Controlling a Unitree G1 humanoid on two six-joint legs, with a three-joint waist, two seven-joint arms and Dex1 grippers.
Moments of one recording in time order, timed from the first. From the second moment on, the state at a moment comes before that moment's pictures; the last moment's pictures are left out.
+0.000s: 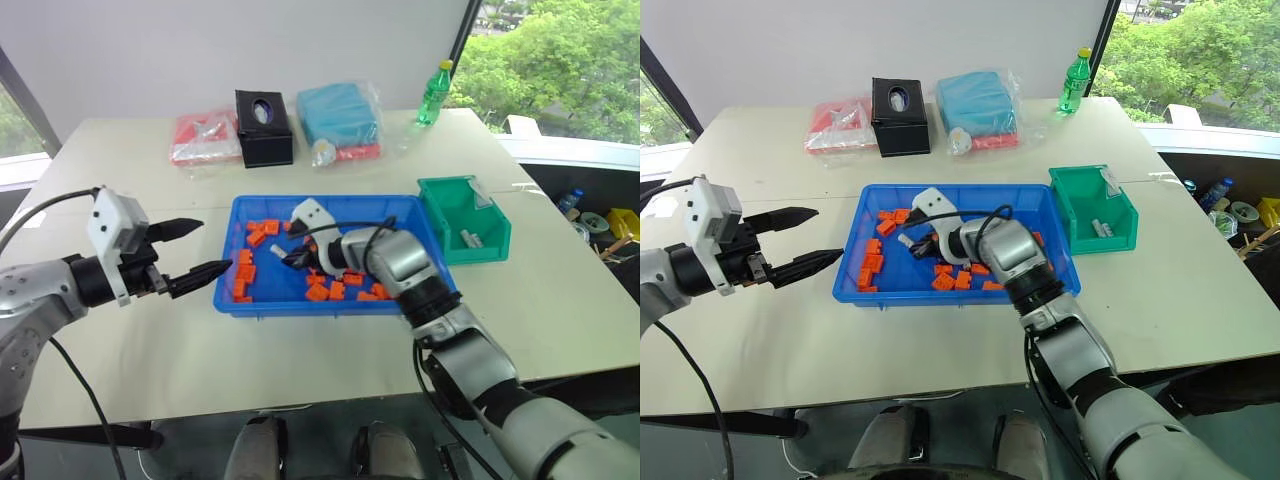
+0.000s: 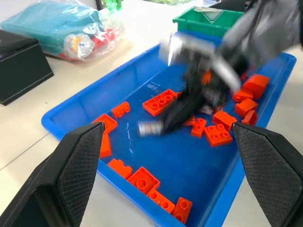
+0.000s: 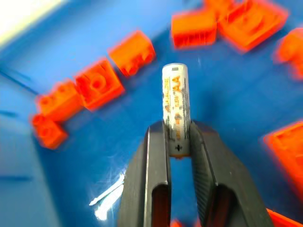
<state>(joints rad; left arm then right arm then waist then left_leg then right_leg) -0.10 0.88 0.37 -0.47 -0.75 0.69 -0.85 -0.88 -0.17 0.22 0.22 0.24 1.02 0.64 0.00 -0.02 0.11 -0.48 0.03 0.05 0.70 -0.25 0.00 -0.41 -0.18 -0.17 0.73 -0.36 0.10</state>
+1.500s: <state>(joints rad) -0.16 0.80 0.24 -0.49 -0.77 0.67 -0.82 -0.72 -0.37 0.07 -0.18 0.53 1.43 0.65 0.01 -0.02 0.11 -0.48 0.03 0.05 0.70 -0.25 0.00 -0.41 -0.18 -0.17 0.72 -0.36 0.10</state>
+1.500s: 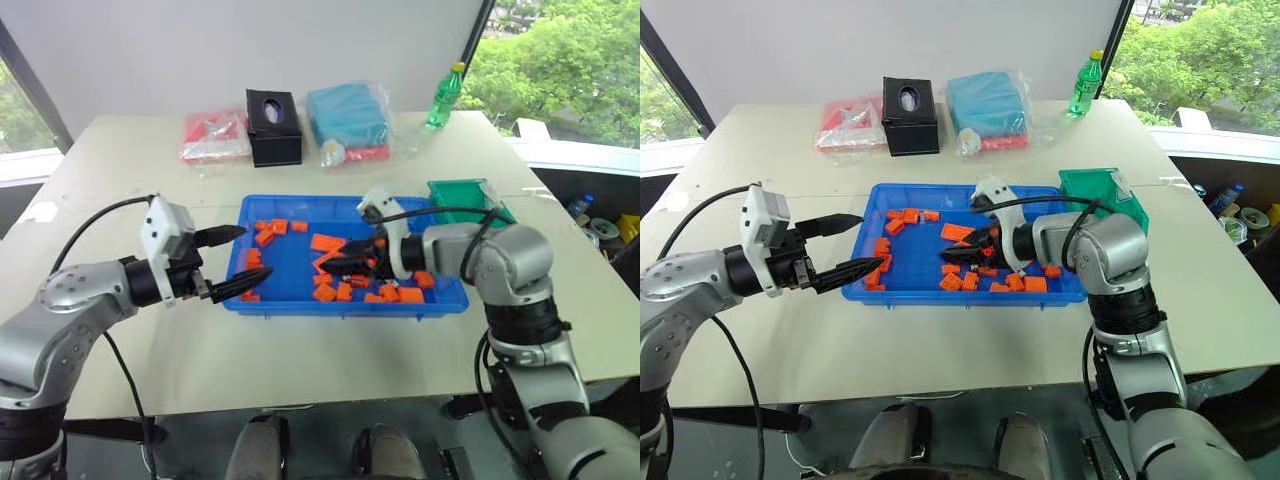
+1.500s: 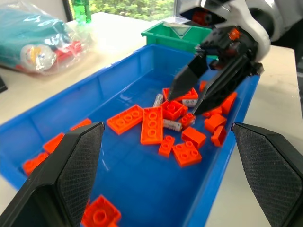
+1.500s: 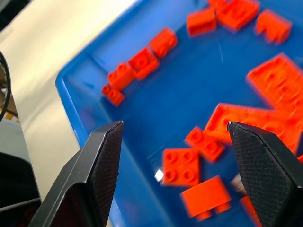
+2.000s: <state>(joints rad) -0.15 0.80 0.26 -0.51 -0.78 0.67 -0.80 -0.68 -0.33 0.07 0.03 0.47 1.33 0.52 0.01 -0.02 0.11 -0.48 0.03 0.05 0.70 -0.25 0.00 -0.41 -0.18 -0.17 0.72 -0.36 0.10</state>
